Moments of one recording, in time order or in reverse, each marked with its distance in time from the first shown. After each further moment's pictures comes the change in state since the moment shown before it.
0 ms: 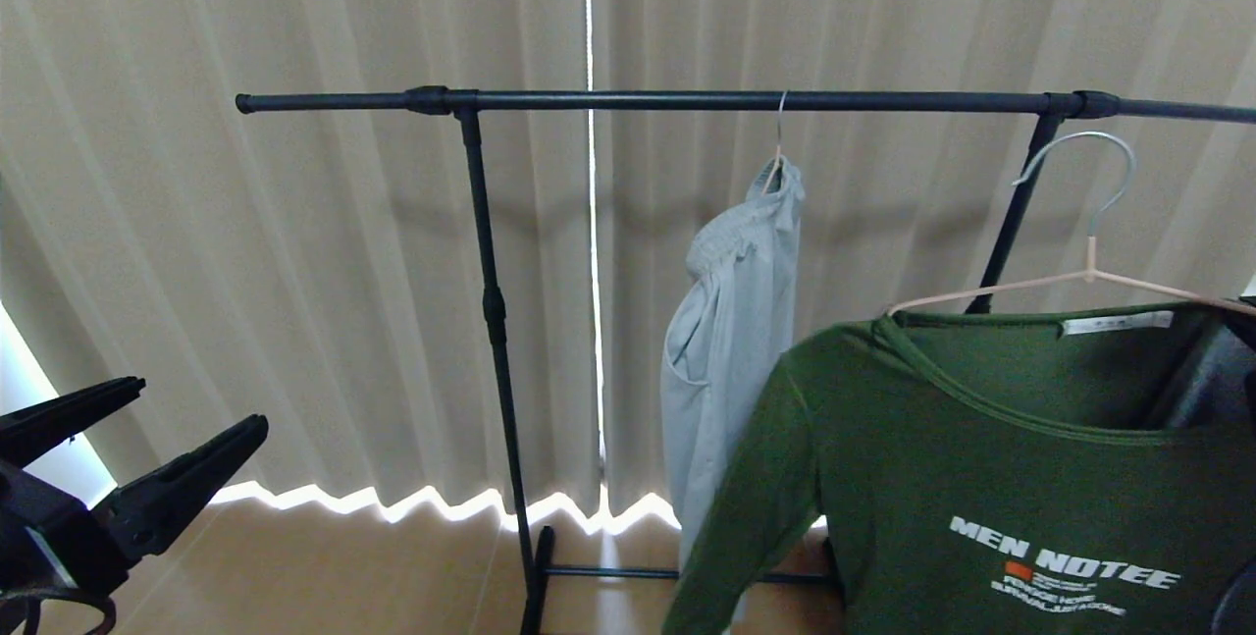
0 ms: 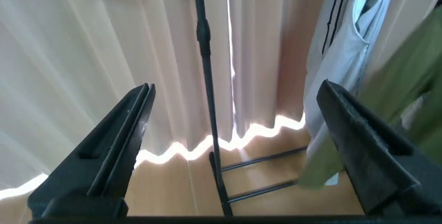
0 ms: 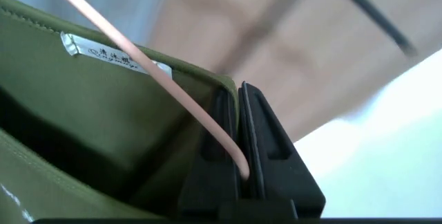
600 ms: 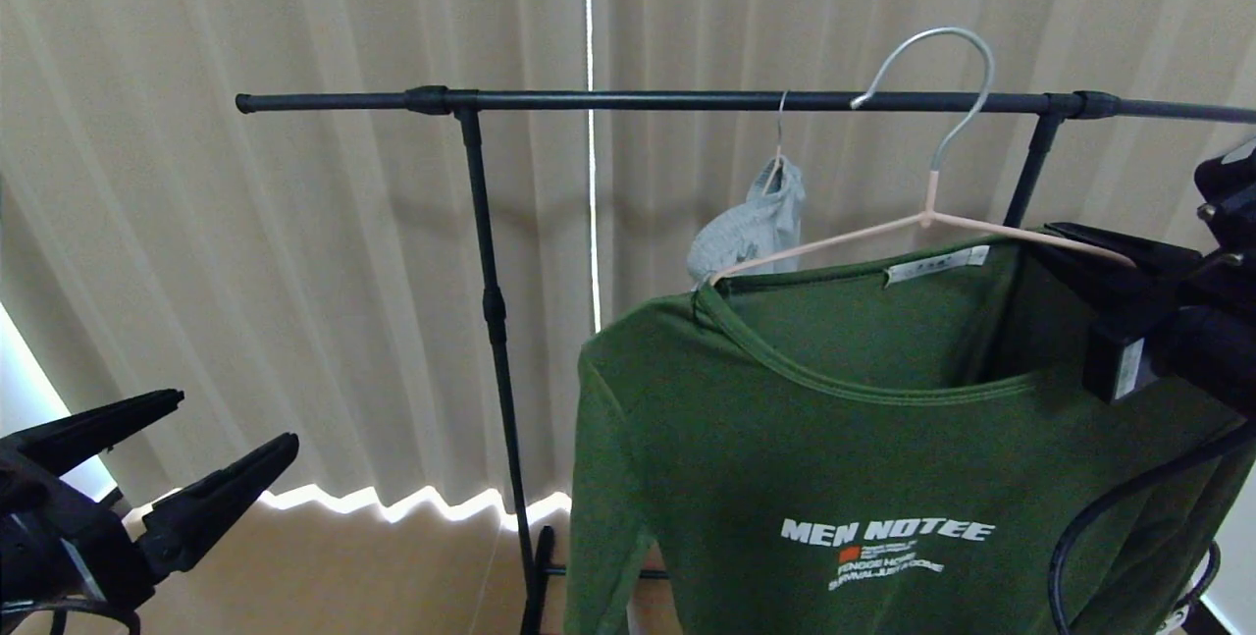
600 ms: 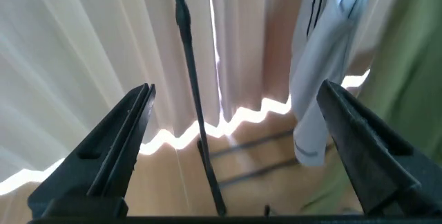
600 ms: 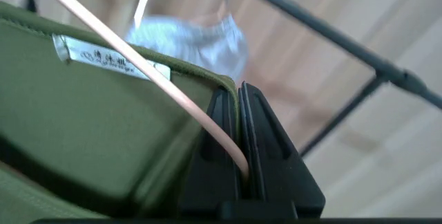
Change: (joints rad) left arm -0.058 0.023 -0.001 0.018 -0.002 -0.004; right arm 0.402 0.164 -0.034 -0.297 0.012 0.045
